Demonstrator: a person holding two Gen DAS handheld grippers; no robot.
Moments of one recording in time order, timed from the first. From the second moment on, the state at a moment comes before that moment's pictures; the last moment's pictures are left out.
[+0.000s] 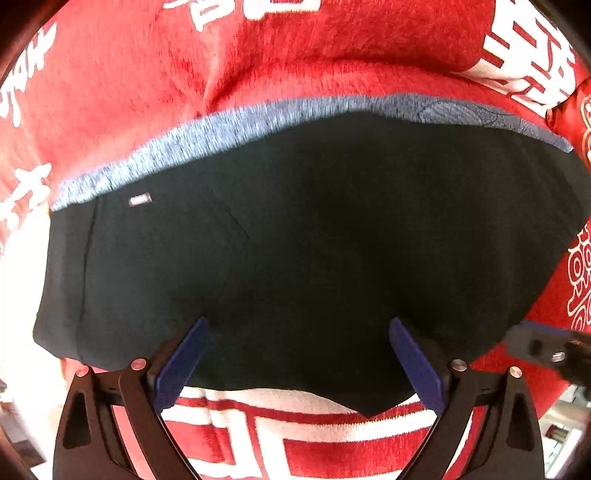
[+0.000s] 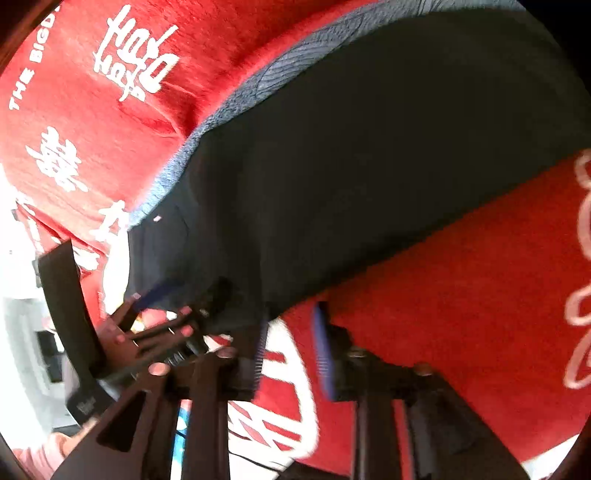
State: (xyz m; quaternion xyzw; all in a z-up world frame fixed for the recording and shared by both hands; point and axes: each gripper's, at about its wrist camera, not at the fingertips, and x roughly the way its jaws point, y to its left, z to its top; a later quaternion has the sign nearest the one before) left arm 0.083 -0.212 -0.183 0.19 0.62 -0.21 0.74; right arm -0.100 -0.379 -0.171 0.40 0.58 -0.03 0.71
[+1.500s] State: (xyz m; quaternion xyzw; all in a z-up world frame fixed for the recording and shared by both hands) left arm 0.160 -0.089 -0.179 0.19 0.61 -0.08 0.76; right arm -0.056 -0.337 -0.158 0.19 0.61 -0.04 0.77
